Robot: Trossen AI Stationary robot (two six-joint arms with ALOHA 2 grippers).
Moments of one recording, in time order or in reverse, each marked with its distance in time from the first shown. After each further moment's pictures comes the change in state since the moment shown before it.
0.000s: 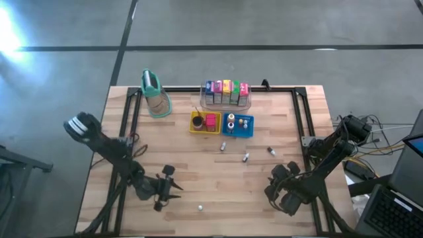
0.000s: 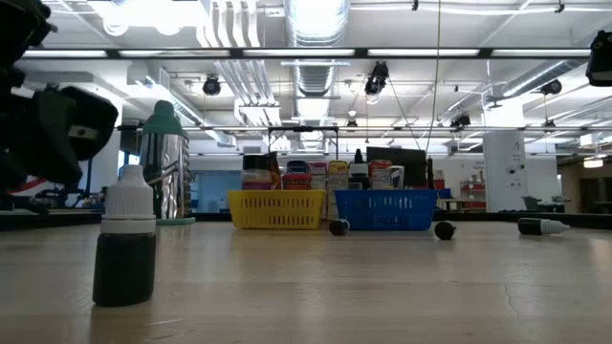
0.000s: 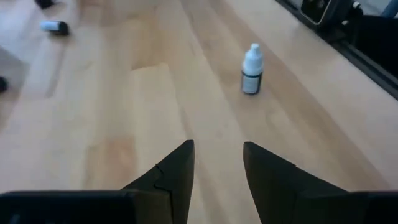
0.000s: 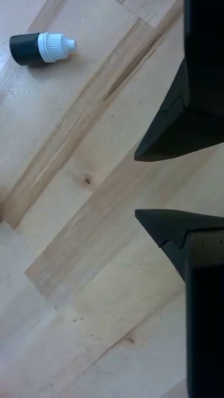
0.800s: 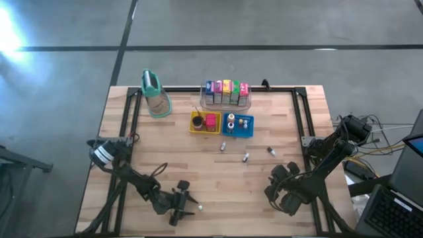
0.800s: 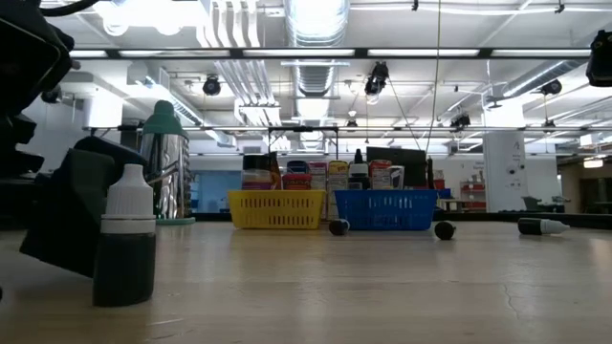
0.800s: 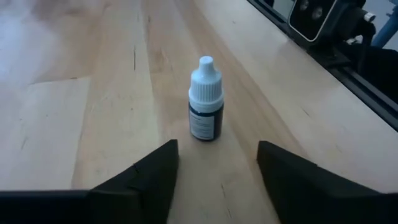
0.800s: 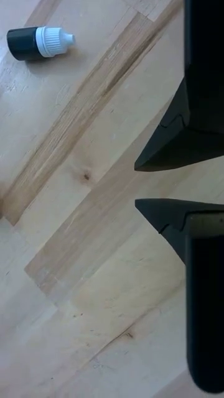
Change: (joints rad) left arm 0.016 0.514 0.247 0.338 0.036 -0.045; right arm 0.001 0.000 0.000 0.012 0.000 0.000
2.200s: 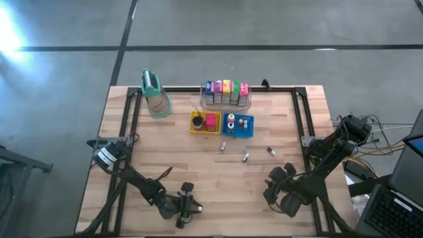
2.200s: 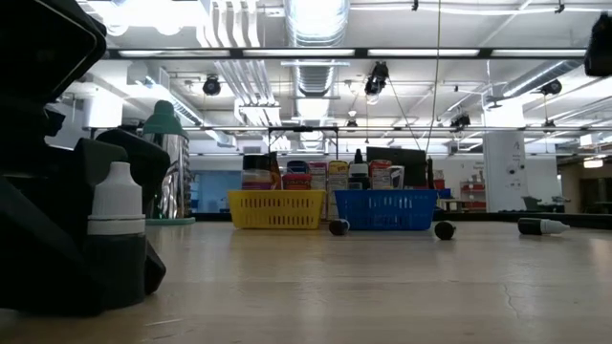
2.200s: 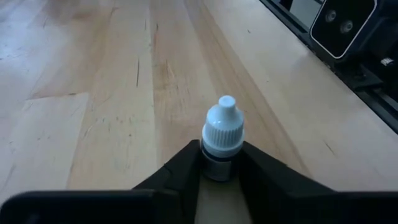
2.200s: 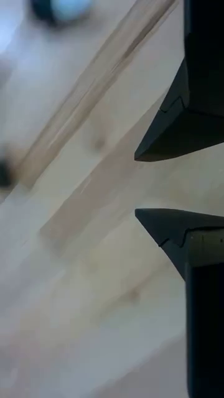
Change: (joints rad) left arm 0.023 0.033 0.122 -0.121 -0.045 -0.023; right arm 0.000 0.000 0.000 0.077 0.050 -0.064
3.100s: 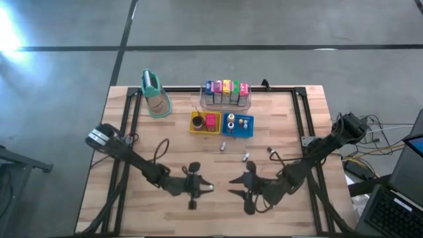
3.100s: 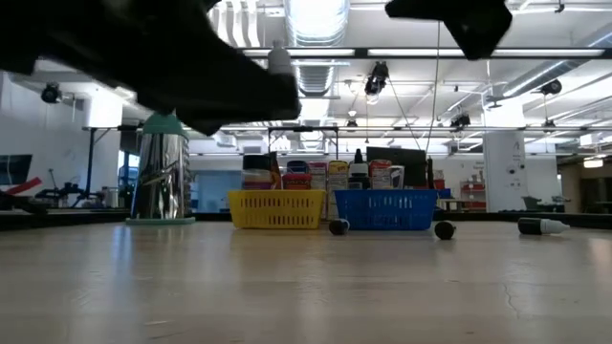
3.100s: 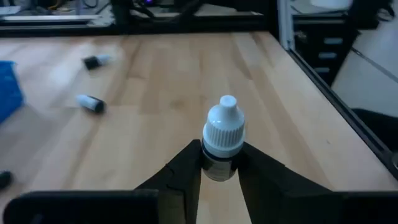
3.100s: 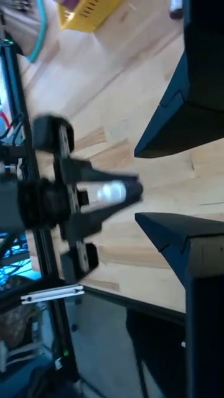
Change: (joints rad) left arm 0.216 -0.243 -0.002 -0.047 0.034 0.111; right arm -0.257 0.003 0.097 0.954 0.024 -1.197
